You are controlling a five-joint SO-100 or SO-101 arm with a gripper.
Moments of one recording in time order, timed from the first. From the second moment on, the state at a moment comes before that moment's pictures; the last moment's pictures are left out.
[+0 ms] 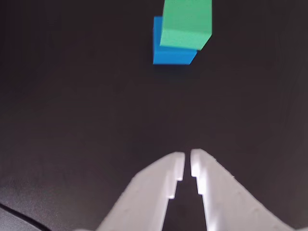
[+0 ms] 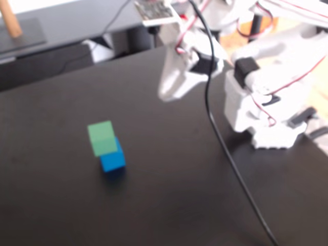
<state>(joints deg) 10.1 161.8 136.2 78.8 -96.8</state>
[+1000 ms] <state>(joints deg) -2.2 187.7 172.4 77.2 -92.8</state>
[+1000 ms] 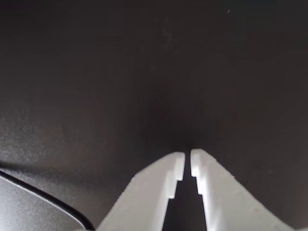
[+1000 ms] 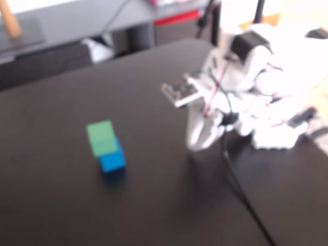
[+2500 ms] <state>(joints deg) -1.1 188.6 176.5 78.3 -81.6</state>
